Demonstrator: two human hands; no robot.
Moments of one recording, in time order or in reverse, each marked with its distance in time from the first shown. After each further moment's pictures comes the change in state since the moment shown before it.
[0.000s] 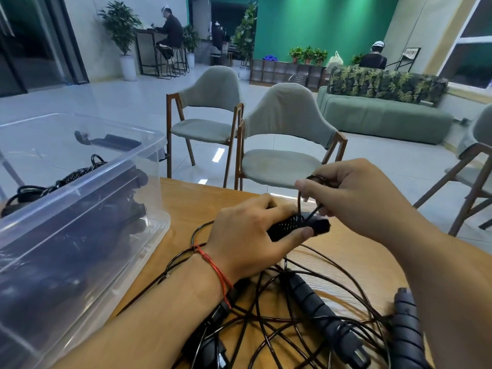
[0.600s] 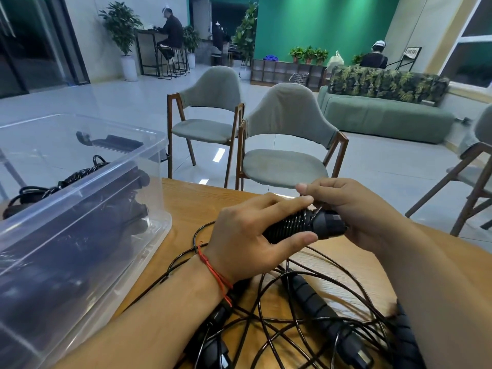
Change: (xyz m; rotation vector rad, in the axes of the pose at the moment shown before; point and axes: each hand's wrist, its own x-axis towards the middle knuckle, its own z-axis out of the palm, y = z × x) left_hand -0.002 -0.003 -0.002 -0.372 0.176 0.173; right_hand 0.008 0.029 0.019 0.642 -0.219 0.323
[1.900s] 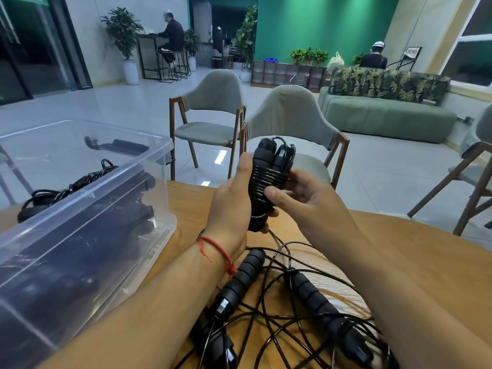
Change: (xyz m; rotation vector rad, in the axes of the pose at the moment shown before) left_hand 0.035 0.011 -0.015 -0.779 0.279 -1.020; right_hand -0.005 0.008 0.058 -0.168 0.130 -0.354
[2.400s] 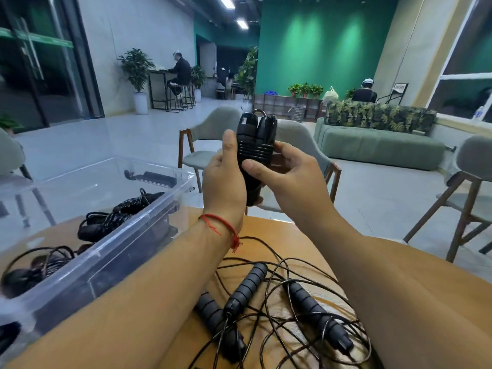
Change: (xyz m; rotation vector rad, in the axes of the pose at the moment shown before) left_hand -0.032 0.099 0.006 -0.023 0.239 0.263; right_hand 0.020 -0.103 0.010 0.040 0.144 -0.276
